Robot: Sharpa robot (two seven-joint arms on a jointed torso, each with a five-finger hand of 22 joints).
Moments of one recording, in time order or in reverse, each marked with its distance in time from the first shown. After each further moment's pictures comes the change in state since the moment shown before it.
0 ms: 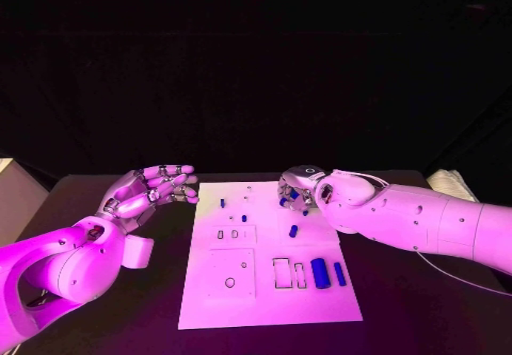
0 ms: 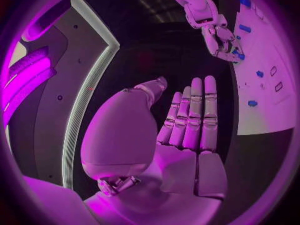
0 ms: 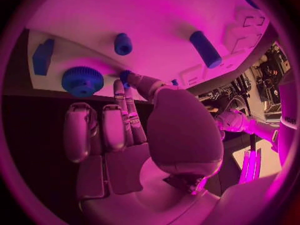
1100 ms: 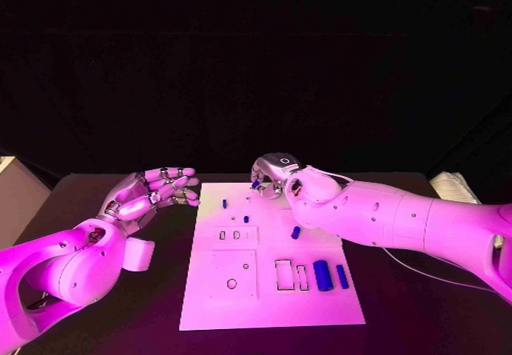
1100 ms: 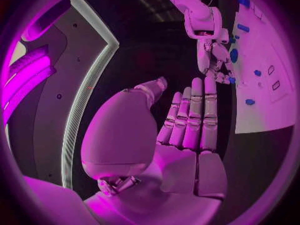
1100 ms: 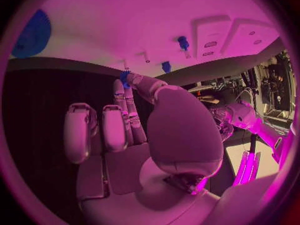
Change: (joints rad) left arm 0.001 0.010 0.000 -0.001 0.000 0.001 -0.007; left_hand -0.004 0.004 0.000 -0.006 0.000 -0.004 0.004 -0.008 -0.001 -0.007 0.007 -0.005 0.000 -0.003 0.004 0.007 0.009 0.000 -0.009 0.002 0.018 0.009; right arm 0.004 0.187 0.011 -0.119 -0.010 -0.195 -0.083; right_hand -0.003 0.011 0.008 -0.008 0.017 -0.004 0.000 0.008 0.015 0.005 0.001 -0.008 0.001 0.001 -0.001 0.004 -0.001 0.000 0.003 -0.003 0.004 0.008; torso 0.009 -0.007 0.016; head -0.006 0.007
